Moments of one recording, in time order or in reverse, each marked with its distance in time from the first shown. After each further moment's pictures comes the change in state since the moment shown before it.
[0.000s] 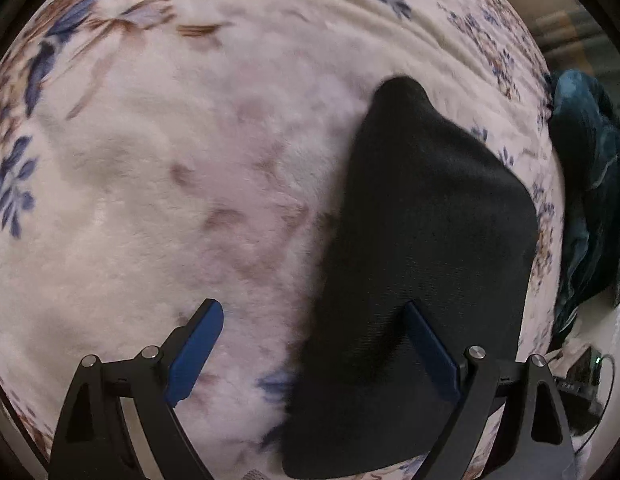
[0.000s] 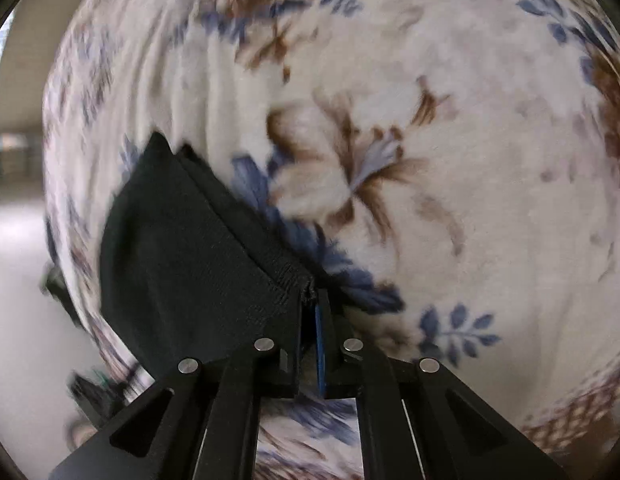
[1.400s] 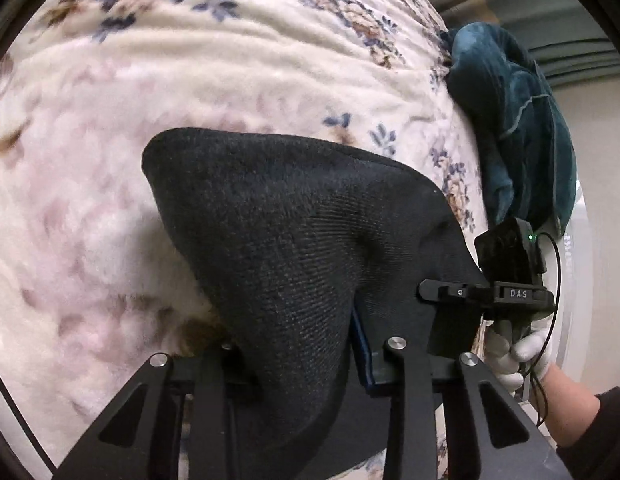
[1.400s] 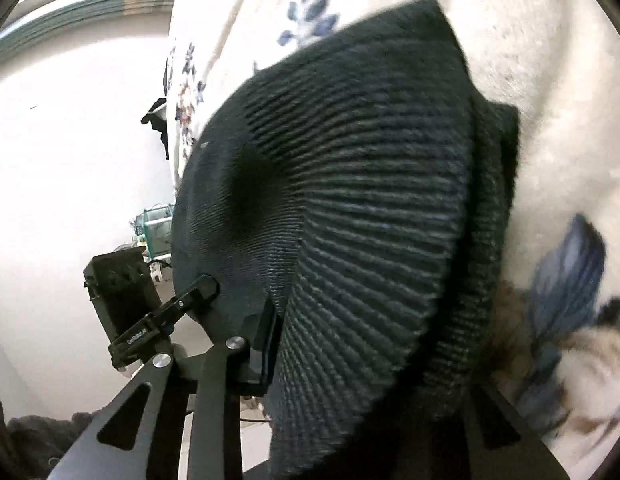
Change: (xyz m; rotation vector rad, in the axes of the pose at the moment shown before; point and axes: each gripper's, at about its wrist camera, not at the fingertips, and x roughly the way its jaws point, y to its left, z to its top) left arm -0.016 -0.061 0.024 0.240 0.031 -0.287; right arm 0.065 0.108 0.048 -0.478 0.357 0.441
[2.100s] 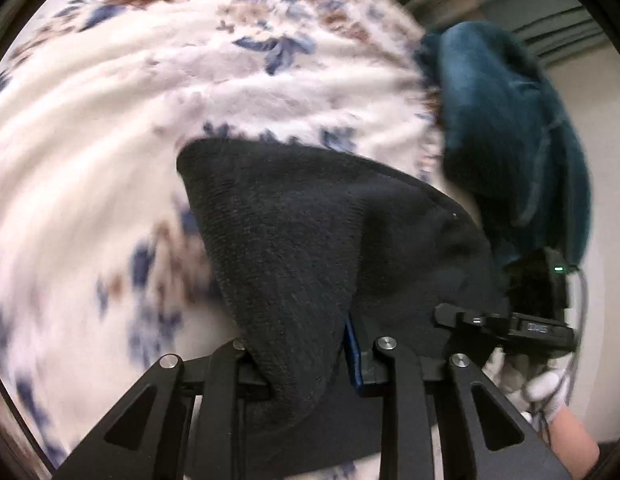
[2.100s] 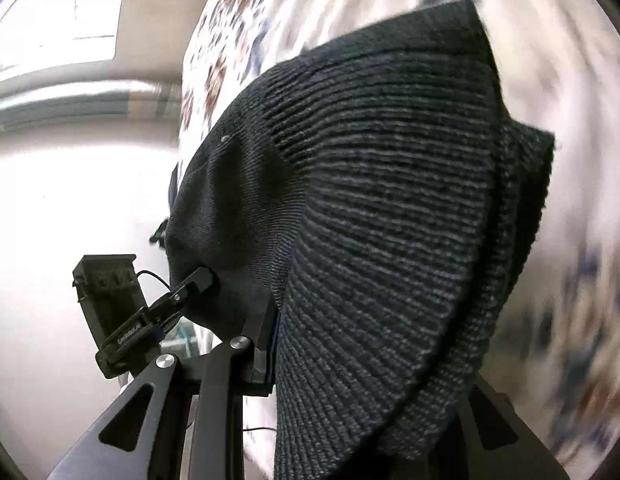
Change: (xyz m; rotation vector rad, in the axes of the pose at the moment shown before) left arm 0.110 -0.110 0.337 0.224 0.051 0.048; right arm -0.159 0.036 0.228 0.074 -0.360 -0.023
